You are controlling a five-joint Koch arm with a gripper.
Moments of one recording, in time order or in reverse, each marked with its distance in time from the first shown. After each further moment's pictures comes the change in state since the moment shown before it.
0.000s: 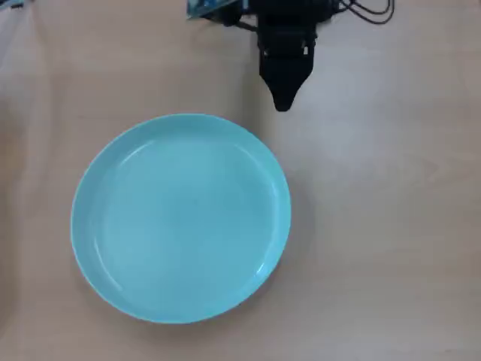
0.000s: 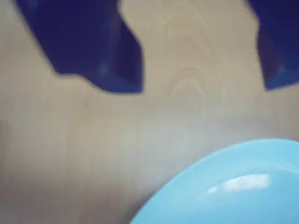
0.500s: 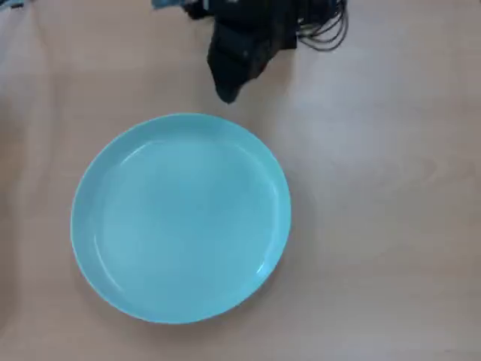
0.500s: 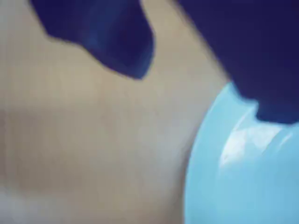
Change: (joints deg) arm 15.2 0.0 8.7 0.9 23.7
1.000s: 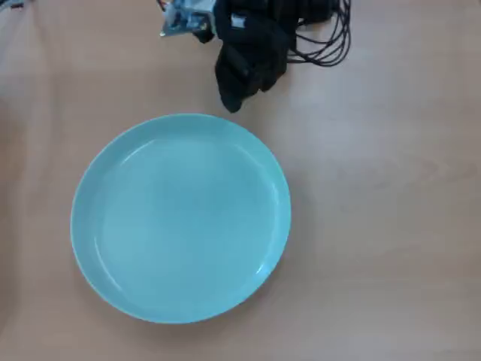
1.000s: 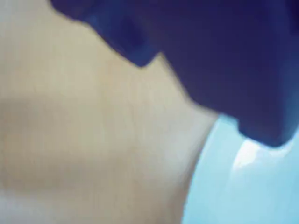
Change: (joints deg) arm -4.4 0.0 9.0 -9.8 13.4
